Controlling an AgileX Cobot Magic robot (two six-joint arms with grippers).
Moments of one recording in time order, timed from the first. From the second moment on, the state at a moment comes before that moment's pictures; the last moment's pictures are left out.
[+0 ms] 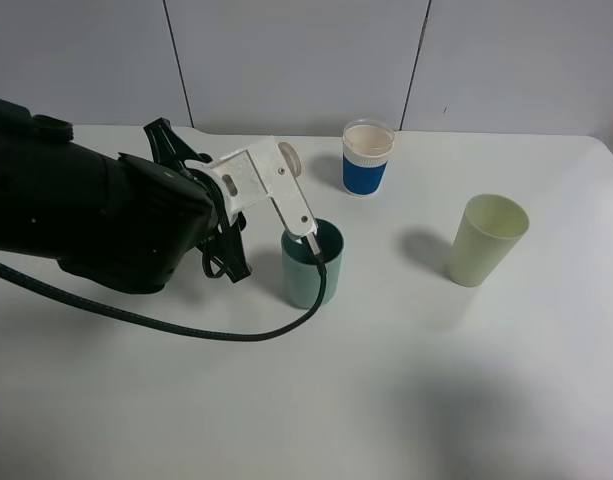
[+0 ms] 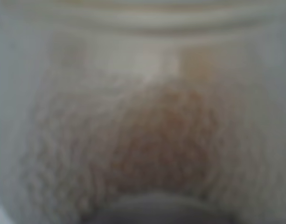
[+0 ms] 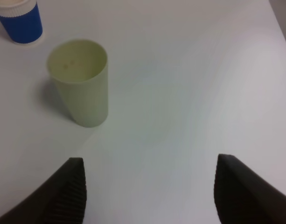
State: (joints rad) left arm -0.95 1.74 -0.83 -1.74 -0.86 2.13; right arm 0.01 0.00 -0.50 -0.02 1.07 -0.05
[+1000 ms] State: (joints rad) left arm -1.02 1.80 -0.83 -1.70 -1.00 2.20; right arm 0.01 0.00 -0.50 -0.05 1.07 -0.01
